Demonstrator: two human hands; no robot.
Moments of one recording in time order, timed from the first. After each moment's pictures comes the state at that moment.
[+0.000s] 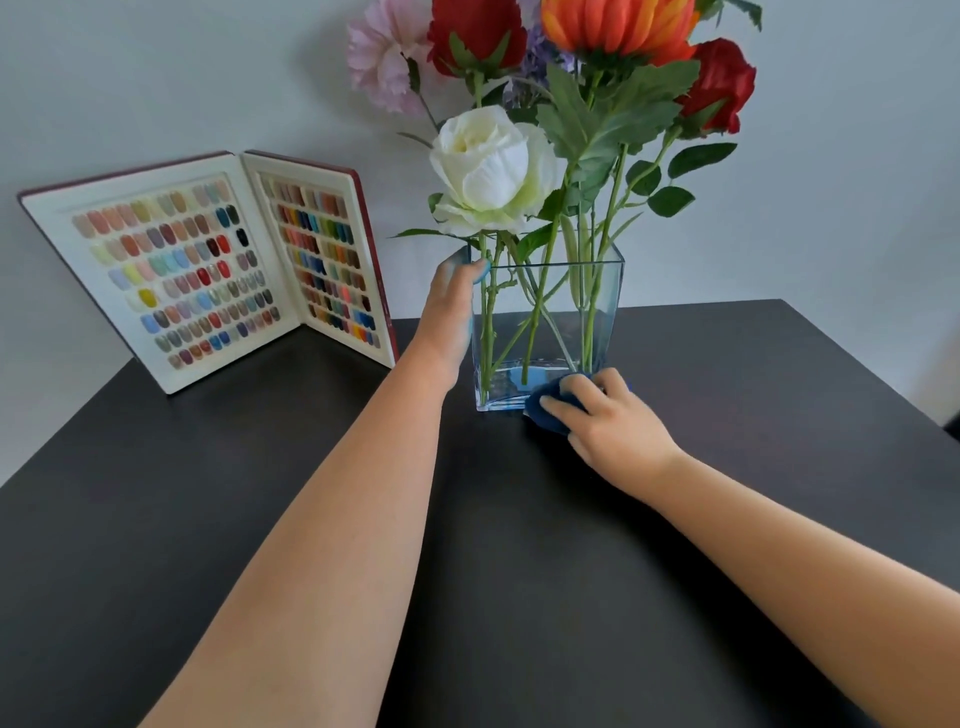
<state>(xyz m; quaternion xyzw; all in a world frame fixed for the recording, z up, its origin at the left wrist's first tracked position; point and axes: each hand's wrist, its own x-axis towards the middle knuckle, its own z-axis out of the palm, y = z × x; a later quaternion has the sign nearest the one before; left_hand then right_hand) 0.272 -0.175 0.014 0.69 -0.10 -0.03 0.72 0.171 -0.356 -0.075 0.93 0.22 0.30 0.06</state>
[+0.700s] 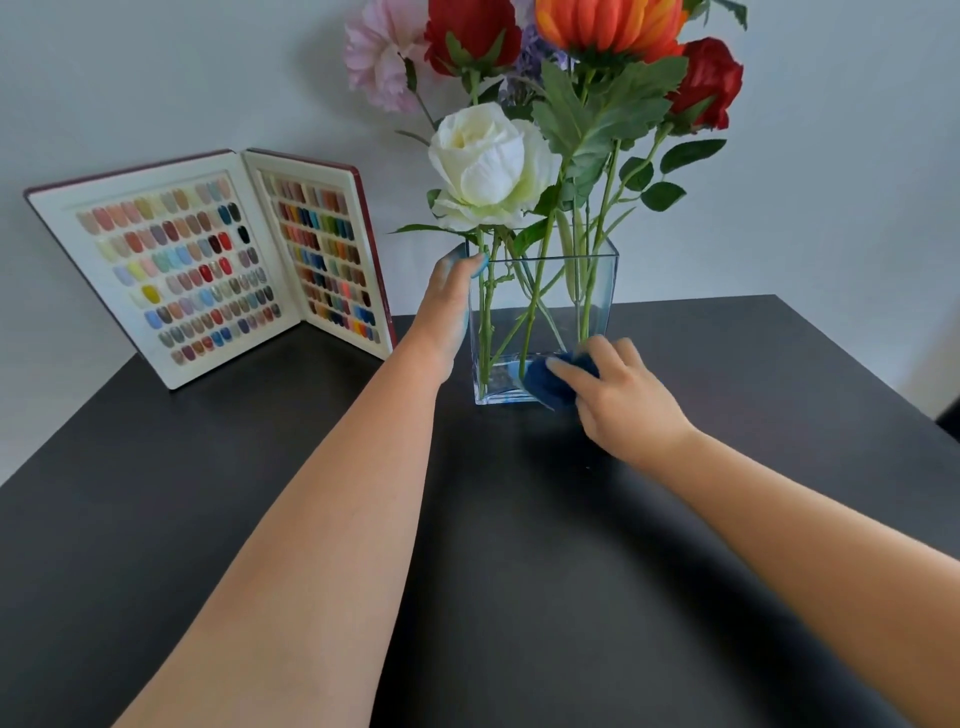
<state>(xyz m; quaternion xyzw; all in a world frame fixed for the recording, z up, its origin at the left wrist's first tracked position) 0.264 -0.173 0.008 0.71 -0.10 -0.05 0.70 0.153 -0.348 -0.047 0.95 0.13 0.28 0.00</state>
